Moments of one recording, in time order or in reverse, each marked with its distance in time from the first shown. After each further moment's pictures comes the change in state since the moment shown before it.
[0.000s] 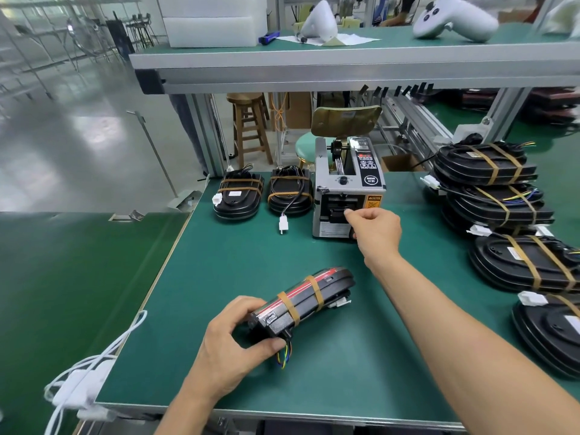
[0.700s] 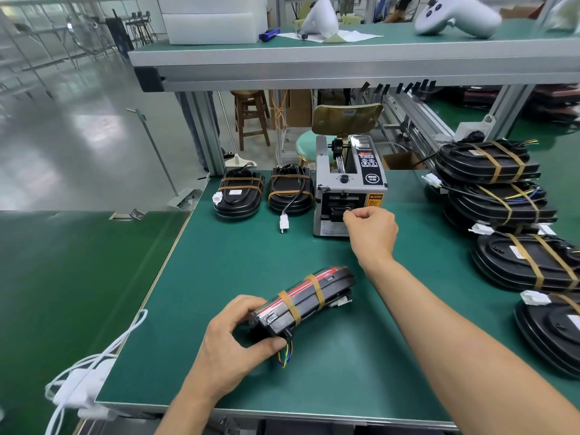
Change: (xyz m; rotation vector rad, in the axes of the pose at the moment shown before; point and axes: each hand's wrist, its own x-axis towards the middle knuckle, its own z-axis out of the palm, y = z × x) left_hand 0.000 0.003 0.000 -0.023 0.006 0.007; right_hand -0.011 -0.007 0.009 -0.165 0.072 -0.069
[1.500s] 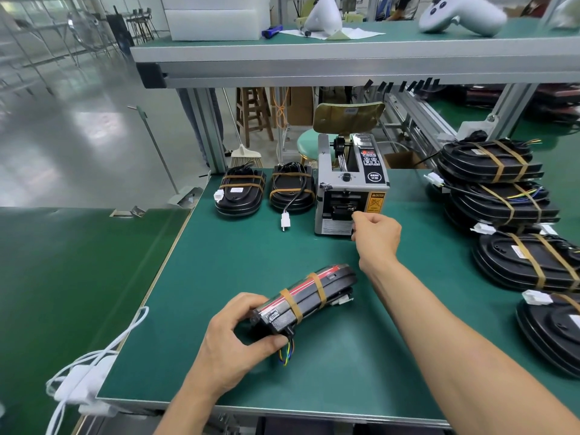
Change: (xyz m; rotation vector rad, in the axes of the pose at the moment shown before) left_hand 0.001 0.000 0.000 0.016 -0.008 0.002; right_hand -0.004 0.010 0.003 0.294 -0.007 0.186
